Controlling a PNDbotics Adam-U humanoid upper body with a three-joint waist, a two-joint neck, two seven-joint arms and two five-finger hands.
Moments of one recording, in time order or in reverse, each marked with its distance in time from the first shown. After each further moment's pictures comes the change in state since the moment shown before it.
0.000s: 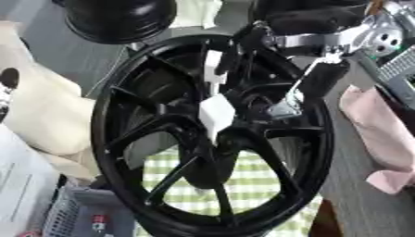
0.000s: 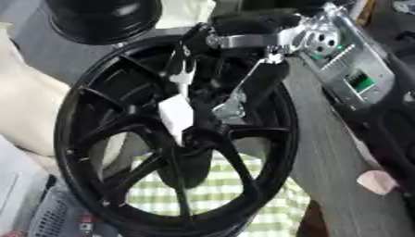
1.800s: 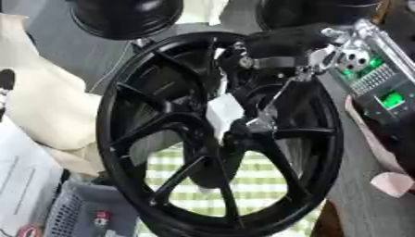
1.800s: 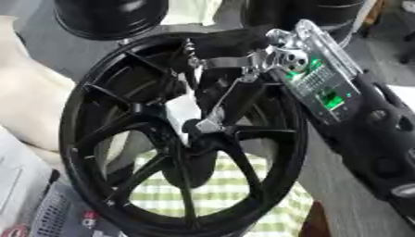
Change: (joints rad) left arm -0.008 0.000 -0.001 0.000 0.006 -0.002 -0.007; right arm 0.022 0.059 0.000 -0.018 0.215 0.032 0.032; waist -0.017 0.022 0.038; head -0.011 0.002
